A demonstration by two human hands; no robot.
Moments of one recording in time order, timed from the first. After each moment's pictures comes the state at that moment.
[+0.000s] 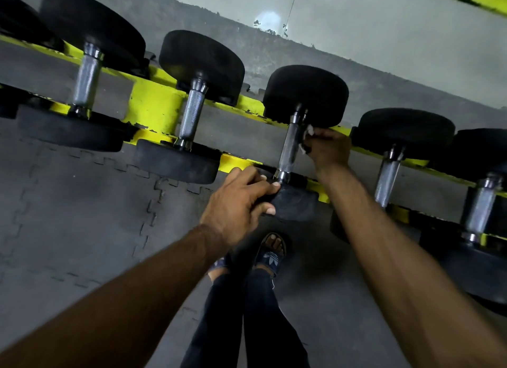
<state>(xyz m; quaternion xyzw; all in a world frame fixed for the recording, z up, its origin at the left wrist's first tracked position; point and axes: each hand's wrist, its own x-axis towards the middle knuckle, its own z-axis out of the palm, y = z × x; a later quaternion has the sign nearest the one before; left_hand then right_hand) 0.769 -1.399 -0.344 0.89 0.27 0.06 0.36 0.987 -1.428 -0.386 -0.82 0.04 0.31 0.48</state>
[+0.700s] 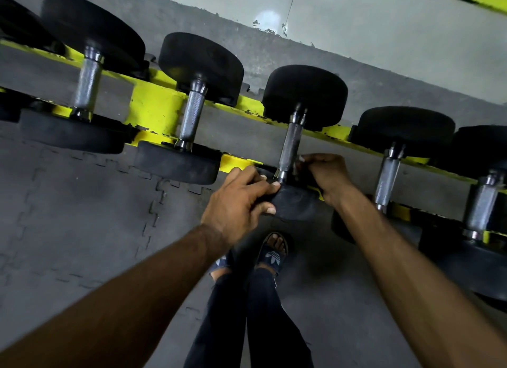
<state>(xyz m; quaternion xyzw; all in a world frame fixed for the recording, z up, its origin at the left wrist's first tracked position) 0.769 -1.399 -0.342 0.89 0.28 0.07 0.36 0.973 -1.467 -0.382 -0.76 0.05 0.47 0.44</state>
